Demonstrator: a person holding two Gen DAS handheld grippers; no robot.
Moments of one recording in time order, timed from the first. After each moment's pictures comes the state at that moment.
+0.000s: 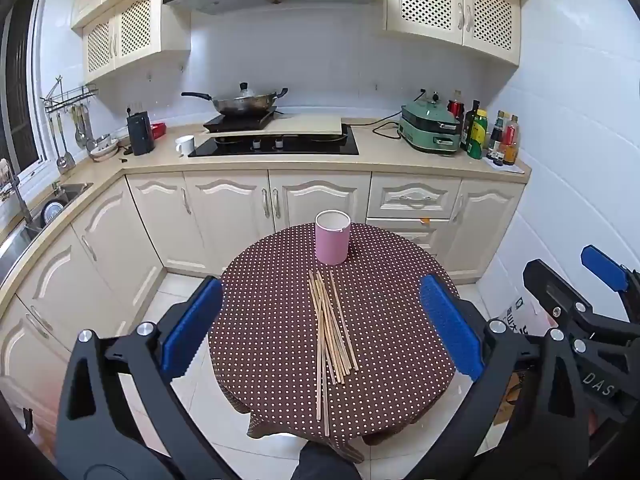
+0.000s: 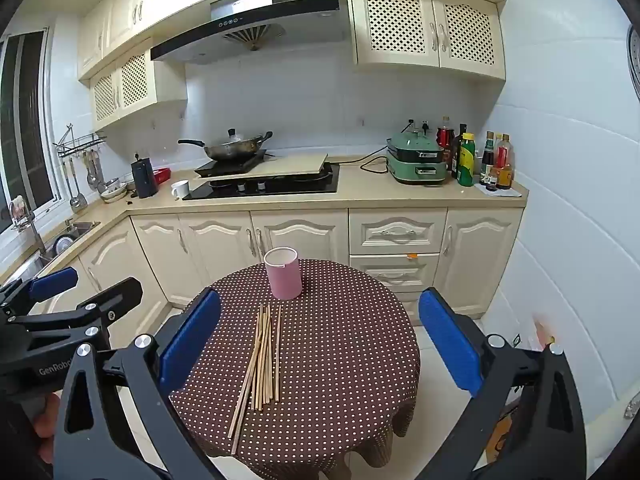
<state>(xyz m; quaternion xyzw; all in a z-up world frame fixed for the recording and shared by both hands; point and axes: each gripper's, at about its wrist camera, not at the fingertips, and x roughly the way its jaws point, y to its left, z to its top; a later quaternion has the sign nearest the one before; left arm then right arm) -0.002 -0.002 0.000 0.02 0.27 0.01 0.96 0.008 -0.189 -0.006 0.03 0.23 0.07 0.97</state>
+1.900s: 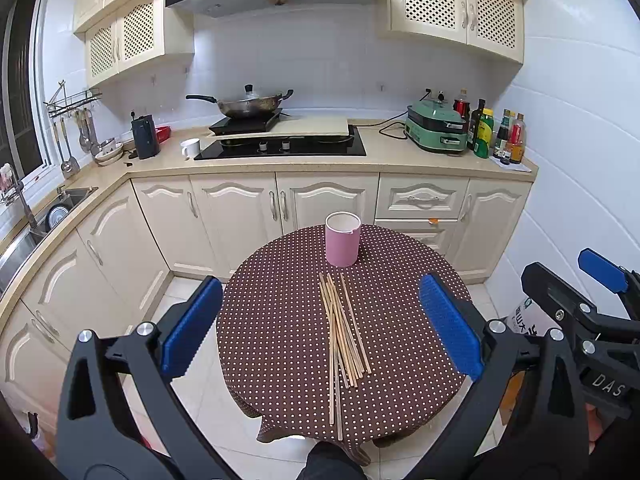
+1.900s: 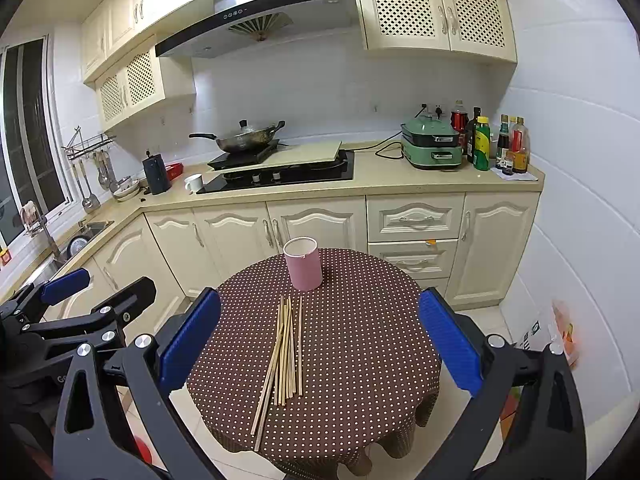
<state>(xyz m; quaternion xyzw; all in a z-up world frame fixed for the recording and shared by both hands) 0.006 0.007 0.001 0.01 0.28 0.01 0.96 0.022 -0.176 -0.007 0.05 0.26 0.09 0.96</state>
